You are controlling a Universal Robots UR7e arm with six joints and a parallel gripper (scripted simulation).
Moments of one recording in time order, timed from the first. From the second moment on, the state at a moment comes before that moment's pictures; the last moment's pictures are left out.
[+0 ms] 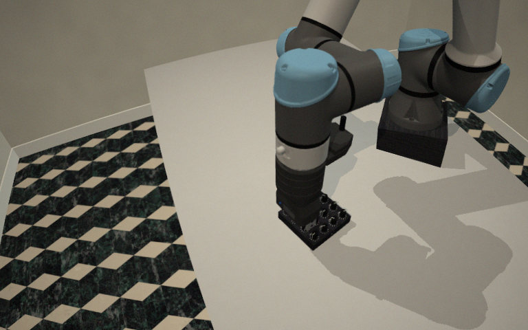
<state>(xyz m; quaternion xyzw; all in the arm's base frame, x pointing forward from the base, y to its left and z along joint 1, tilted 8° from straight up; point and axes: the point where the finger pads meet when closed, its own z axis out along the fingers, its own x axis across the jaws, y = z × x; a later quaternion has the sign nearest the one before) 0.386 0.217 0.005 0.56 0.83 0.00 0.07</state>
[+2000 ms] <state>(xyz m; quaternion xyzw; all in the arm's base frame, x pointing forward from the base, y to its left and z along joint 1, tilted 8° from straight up) 0.388 0.216 -0.009 0.56 0.83 0.00 0.07</state>
